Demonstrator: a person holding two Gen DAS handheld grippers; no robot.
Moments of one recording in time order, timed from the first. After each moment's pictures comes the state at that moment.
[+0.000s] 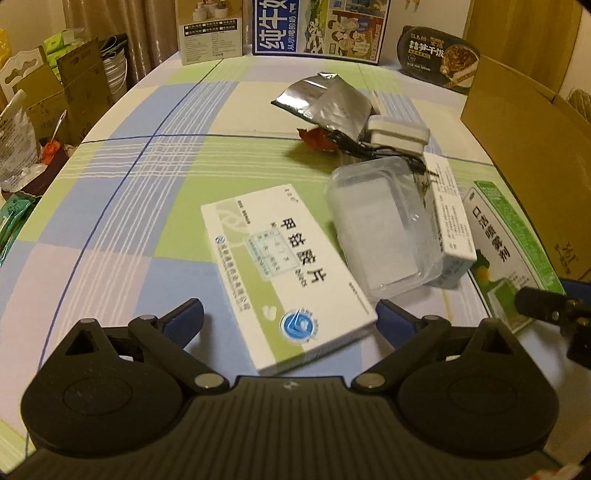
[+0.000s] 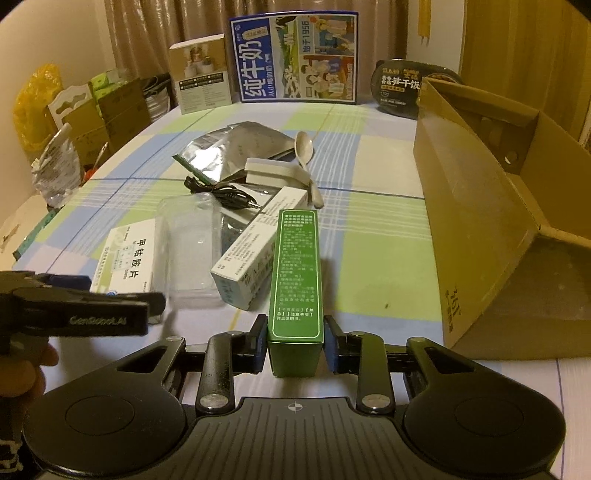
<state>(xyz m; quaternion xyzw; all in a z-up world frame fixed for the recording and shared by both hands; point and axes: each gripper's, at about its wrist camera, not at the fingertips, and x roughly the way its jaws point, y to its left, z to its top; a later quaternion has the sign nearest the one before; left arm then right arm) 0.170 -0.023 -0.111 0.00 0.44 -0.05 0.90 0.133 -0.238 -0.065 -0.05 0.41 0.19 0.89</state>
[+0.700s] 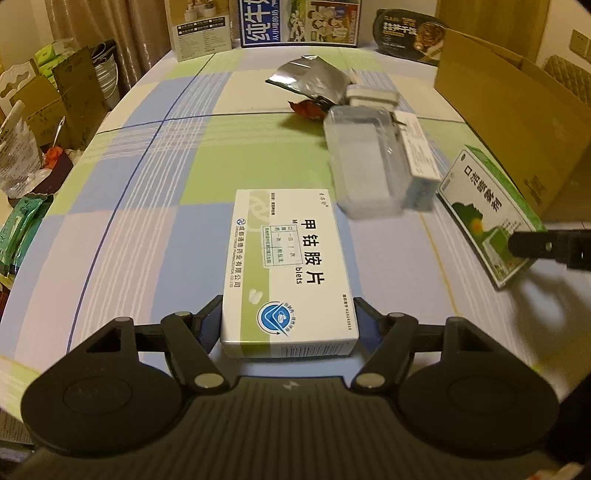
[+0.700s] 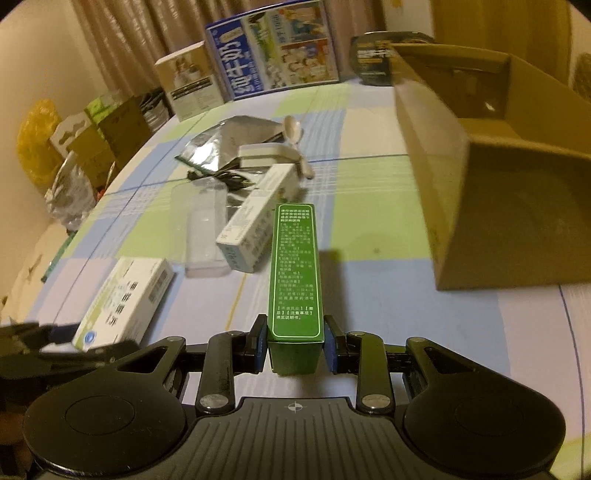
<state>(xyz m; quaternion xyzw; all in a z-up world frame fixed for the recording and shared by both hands) 0.098 -0.011 -0.098 0.05 0.45 -0.07 0.89 0.104 -0.284 -0.059 0.05 0.44 0.19 0.88</state>
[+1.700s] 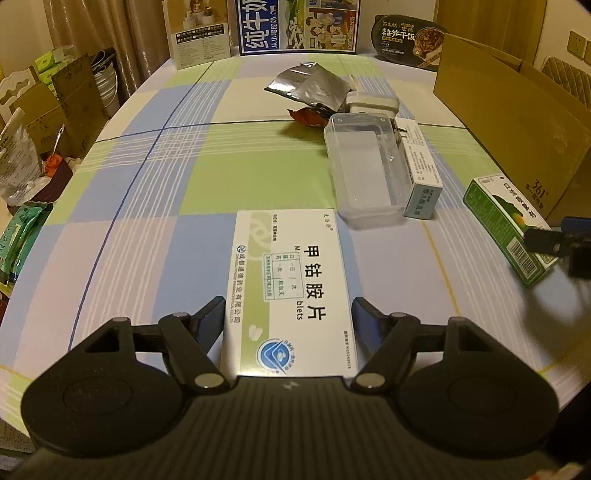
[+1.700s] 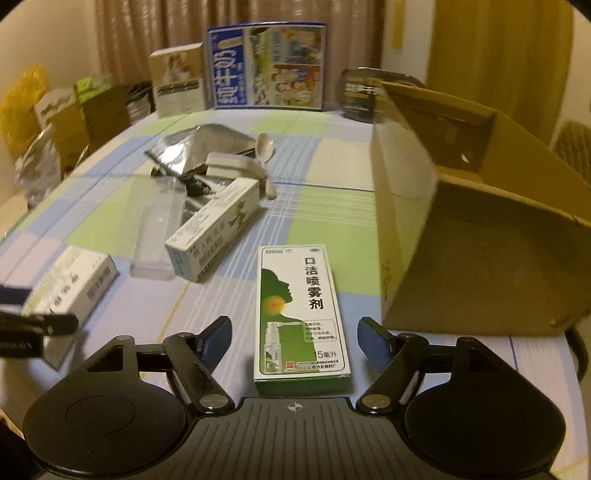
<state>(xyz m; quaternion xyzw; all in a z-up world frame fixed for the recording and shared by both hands) 0.107 -0.012 -0.099 0.05 0.44 -0.07 0.89 0.110 -0.273 -0.076 -0.09 0.38 0.16 0.91</state>
